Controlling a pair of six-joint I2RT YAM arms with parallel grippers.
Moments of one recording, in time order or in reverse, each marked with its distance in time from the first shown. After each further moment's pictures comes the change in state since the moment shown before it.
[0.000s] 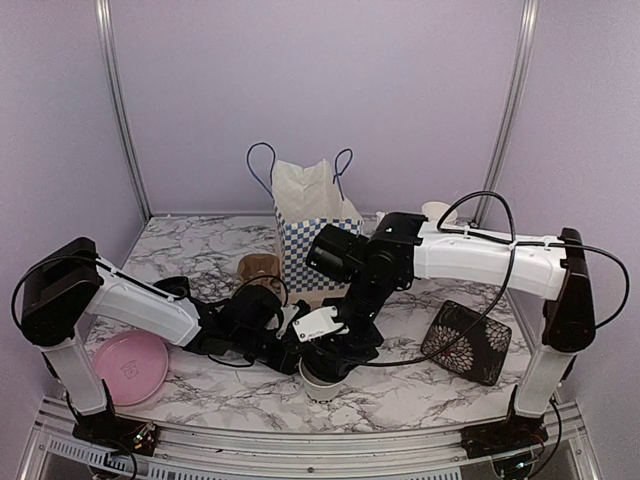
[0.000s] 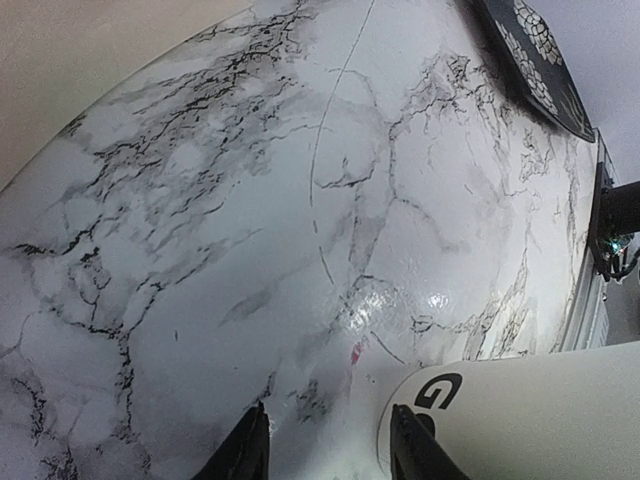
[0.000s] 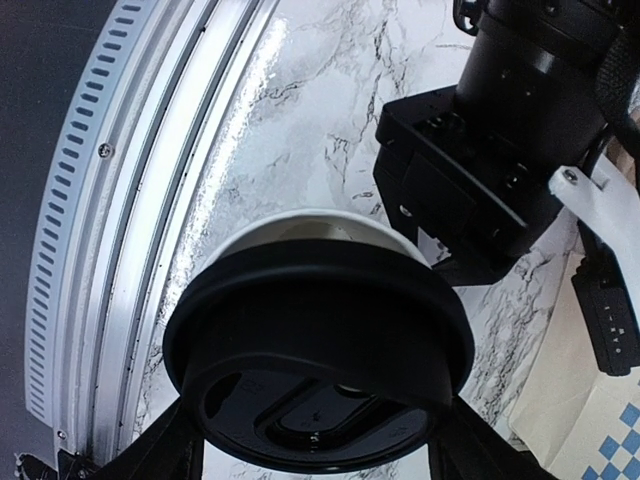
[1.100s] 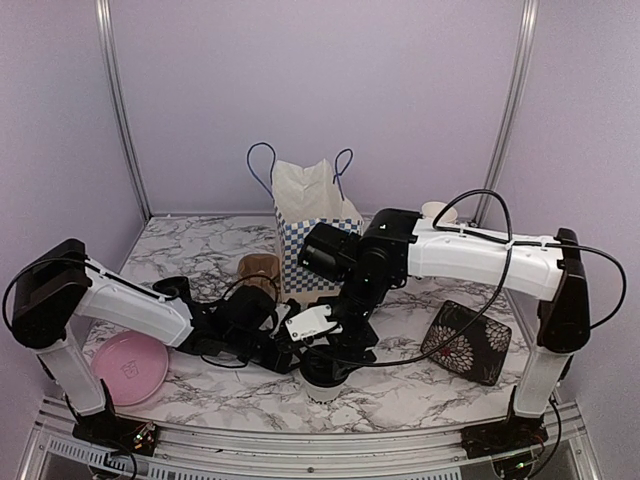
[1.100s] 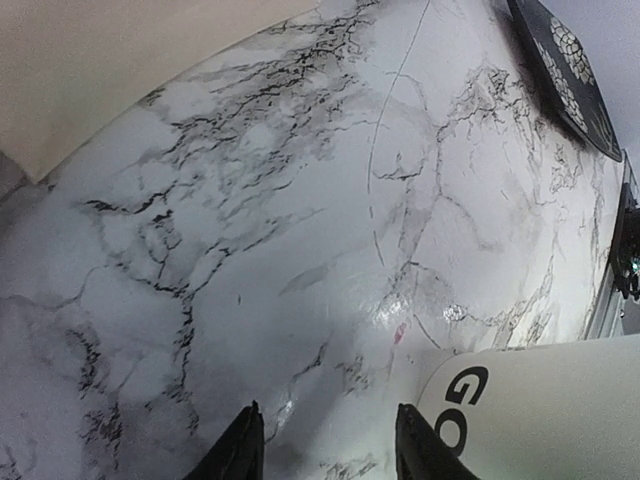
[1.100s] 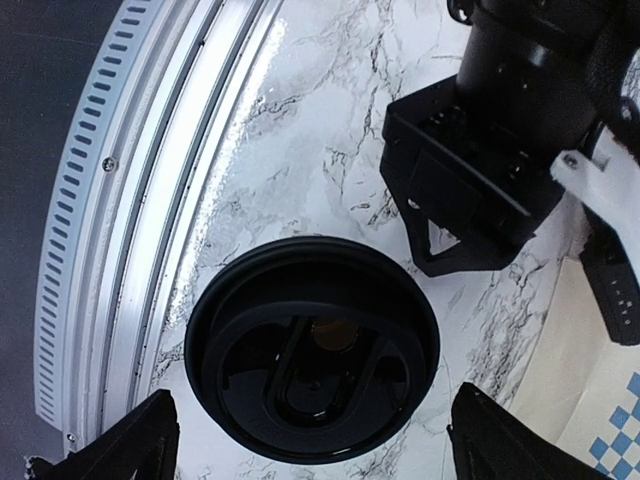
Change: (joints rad) left arm 0.002 -0.040 -0.028 -0.039 -0.076 -0.036; right arm 0.028 0.034 0.076 -0.046 0.017 0.032
